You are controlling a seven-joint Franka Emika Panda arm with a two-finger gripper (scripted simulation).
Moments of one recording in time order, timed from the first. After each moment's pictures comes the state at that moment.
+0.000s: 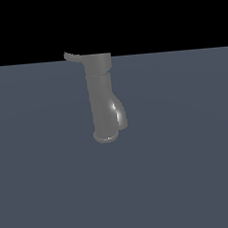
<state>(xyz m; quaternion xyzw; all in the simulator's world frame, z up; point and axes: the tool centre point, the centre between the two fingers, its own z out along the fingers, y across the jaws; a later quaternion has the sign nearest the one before) -0.212 0.012 0.499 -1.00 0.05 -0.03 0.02</state>
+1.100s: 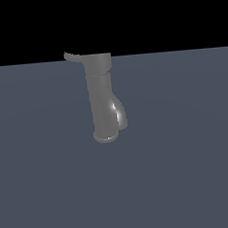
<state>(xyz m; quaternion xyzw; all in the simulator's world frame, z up) -0.104 0.043 0.449 -0.96 0.28 0.00 0.04</state>
